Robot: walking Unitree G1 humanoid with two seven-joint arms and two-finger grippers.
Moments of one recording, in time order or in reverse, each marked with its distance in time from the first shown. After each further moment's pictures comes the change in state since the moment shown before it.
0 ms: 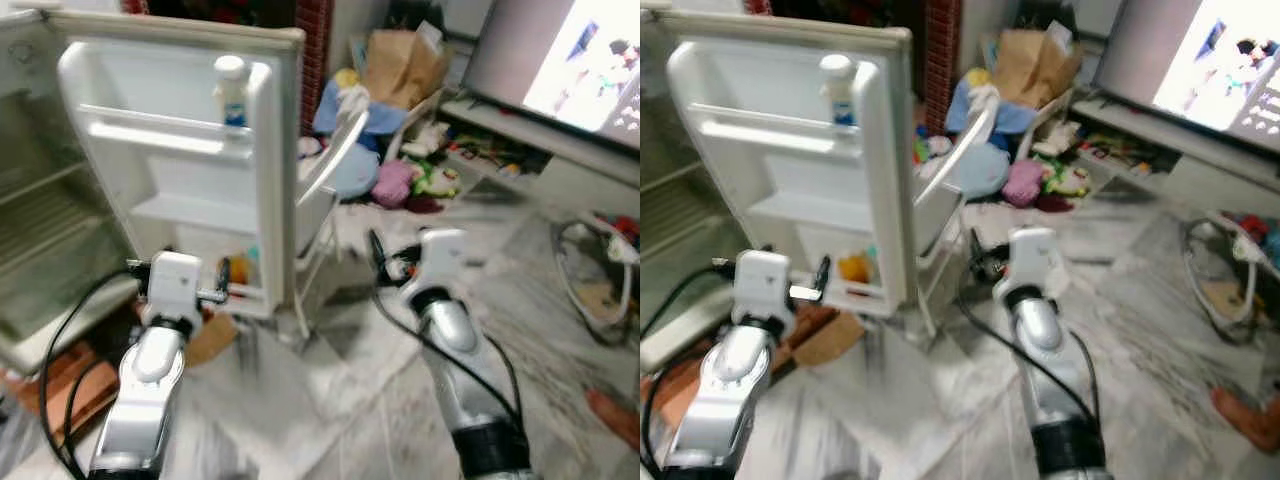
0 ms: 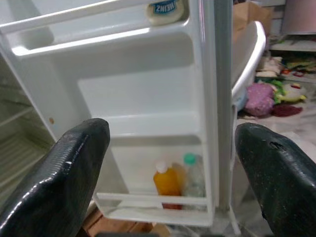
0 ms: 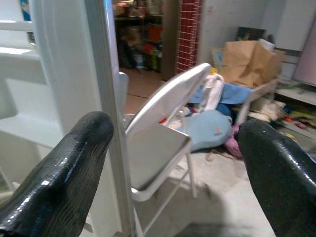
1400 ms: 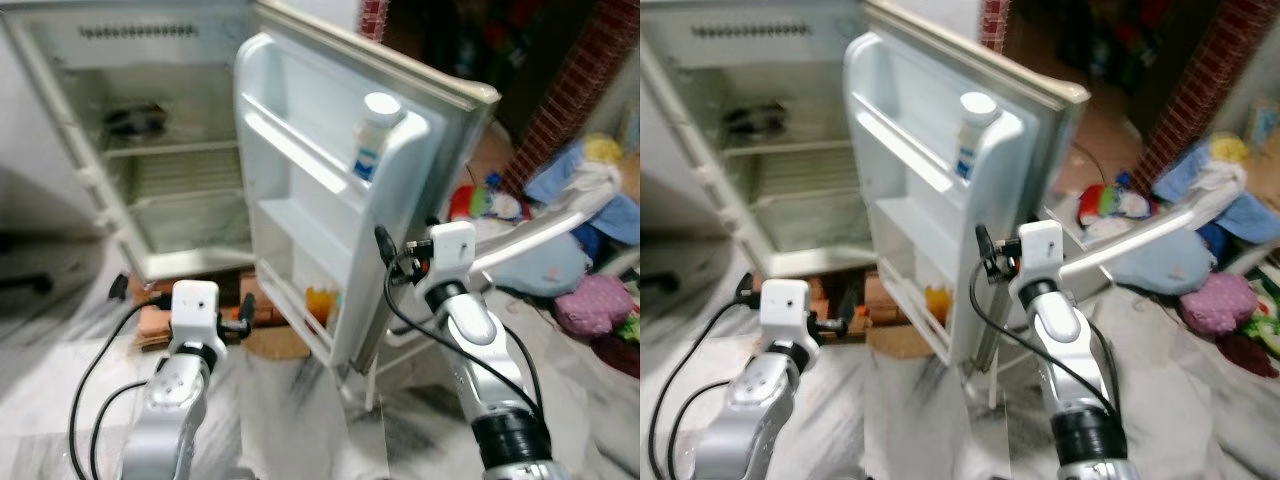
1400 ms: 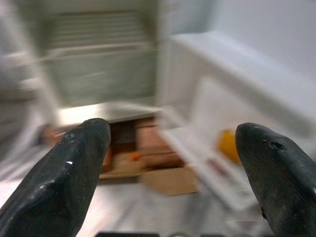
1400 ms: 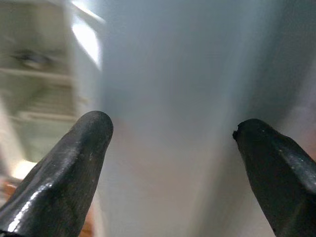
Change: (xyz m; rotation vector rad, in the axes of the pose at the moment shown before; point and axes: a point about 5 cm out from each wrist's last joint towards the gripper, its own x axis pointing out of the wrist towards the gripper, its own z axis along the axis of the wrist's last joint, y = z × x) left arm -0.025 -0.017 -0.025 -0.179 0.259 -0.033; right arm 0.011 -0.006 0.013 -0.061 -0.035 0.051
